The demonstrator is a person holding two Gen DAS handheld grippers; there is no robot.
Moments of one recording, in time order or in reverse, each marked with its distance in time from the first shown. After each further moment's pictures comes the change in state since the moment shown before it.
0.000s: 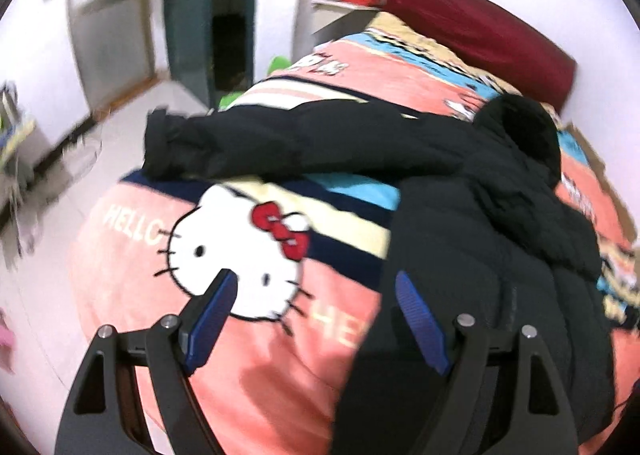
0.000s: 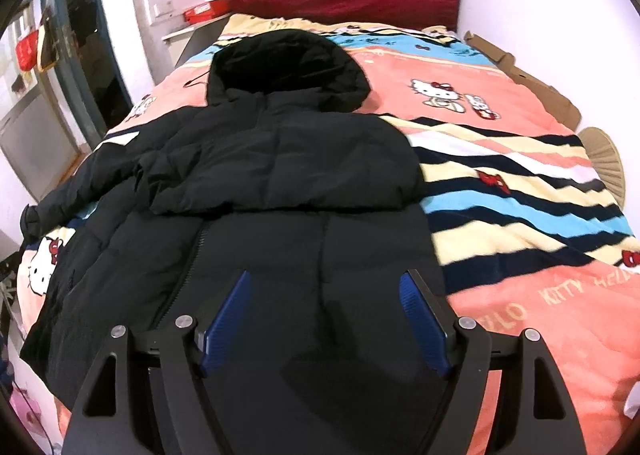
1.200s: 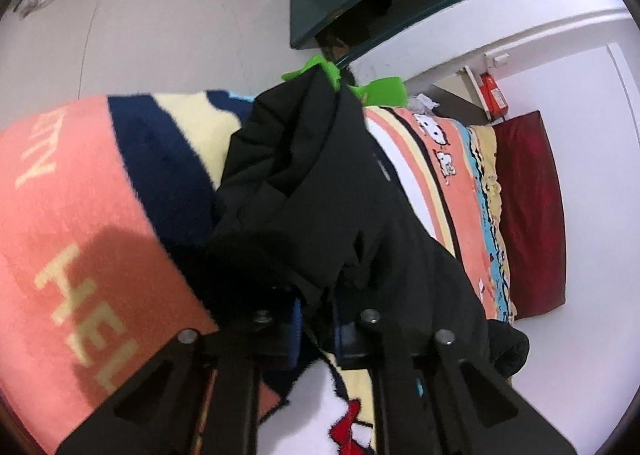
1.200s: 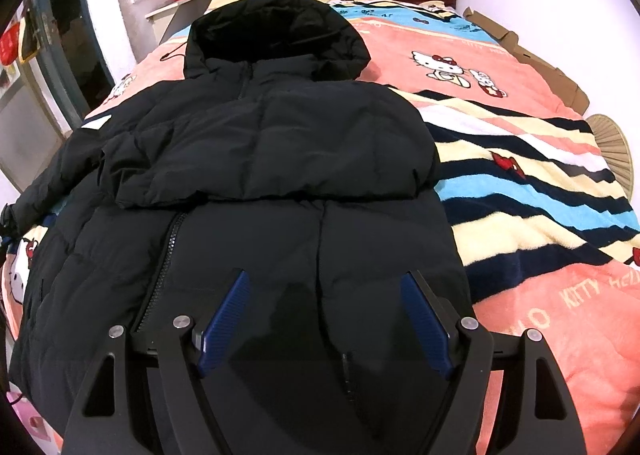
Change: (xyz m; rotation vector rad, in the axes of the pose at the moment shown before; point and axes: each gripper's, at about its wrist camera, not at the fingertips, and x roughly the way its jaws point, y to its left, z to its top) left arm 0.150 0.206 0.093 -0.766 0.044 -0.217; right arm 0.052 0.001 0.011 0.026 0.090 -0.042
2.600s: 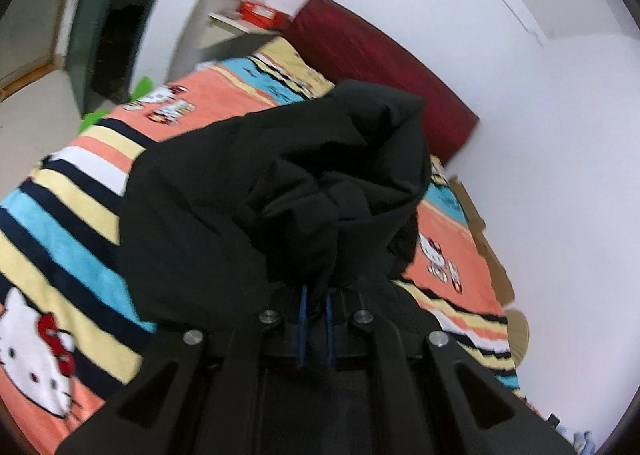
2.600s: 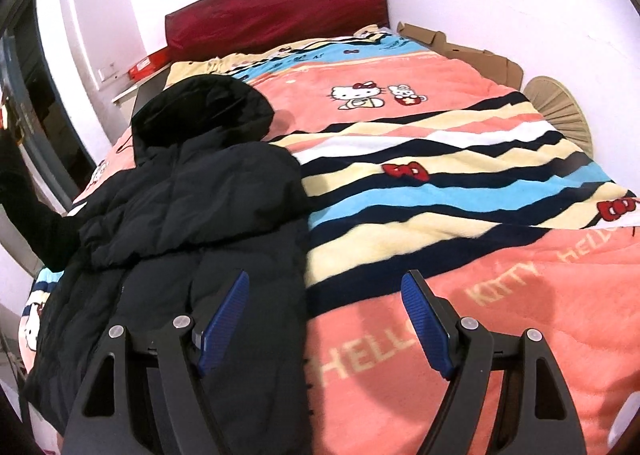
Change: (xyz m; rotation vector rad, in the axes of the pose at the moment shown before) left arm -0.055 -0.351 -0.253 0.718 0.104 -0.268; right arm -0.043 -0.150 -0.022 0.219 -0.175 0.015
